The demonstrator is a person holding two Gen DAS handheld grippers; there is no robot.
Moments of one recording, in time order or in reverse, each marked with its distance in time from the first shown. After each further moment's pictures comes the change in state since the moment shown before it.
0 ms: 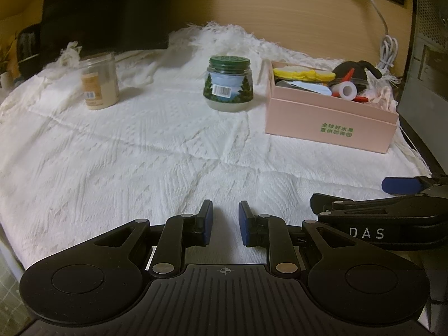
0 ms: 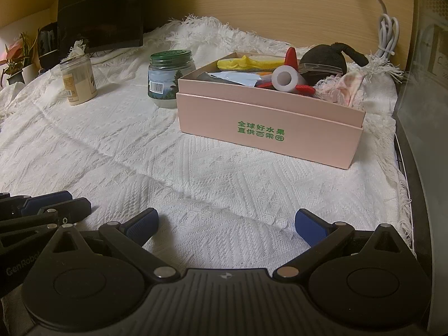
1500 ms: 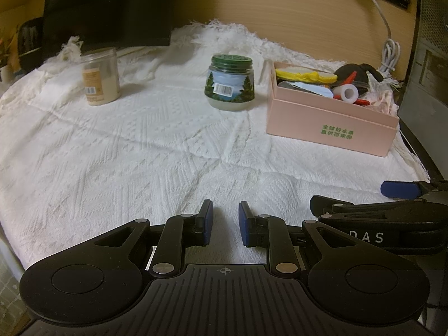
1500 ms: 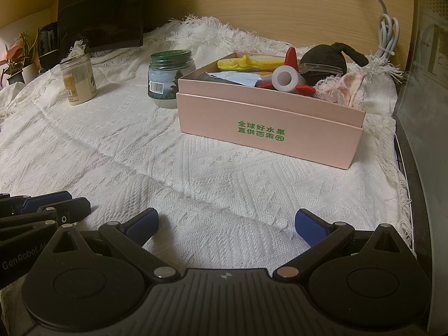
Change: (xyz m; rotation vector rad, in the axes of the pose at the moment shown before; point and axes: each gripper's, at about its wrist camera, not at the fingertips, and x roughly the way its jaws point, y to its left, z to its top) left arm 0.000 0.002 0.001 -0.020 0.010 -0.011; right arm 0.000 0.000 0.000 -0.001 0.000 0.000
